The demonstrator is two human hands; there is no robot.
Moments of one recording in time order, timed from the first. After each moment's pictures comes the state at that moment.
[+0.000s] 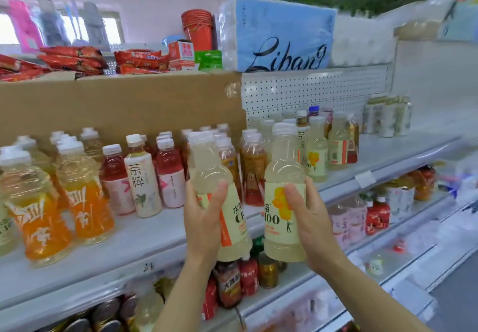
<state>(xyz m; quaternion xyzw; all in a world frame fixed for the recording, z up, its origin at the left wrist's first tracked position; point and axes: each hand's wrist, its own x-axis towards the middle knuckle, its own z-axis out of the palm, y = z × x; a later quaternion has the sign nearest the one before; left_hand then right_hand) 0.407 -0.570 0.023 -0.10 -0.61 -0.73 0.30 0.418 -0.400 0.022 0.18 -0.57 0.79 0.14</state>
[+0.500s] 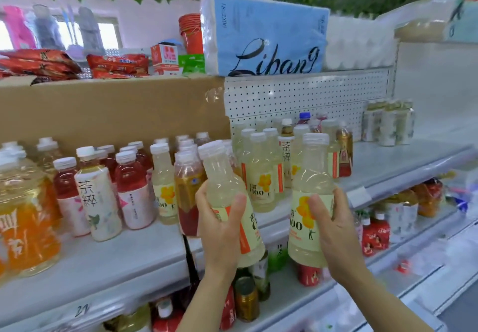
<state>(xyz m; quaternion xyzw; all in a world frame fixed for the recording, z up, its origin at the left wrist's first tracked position) 0.331 -0.469 0.005 -0.10 -0.62 -0.69 0.37 0.332 -0.296 -0.001 0.14 -0.59 0.76 0.24</state>
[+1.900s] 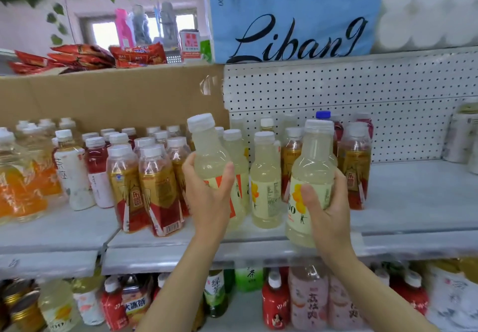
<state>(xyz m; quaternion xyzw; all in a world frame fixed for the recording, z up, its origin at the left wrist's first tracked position) 0.187 -0.324 0.025 0.11 -0.68 -0.46 0.57 0.130 -0.145 0.000 0.30 -0.57 0.74 0.20</state>
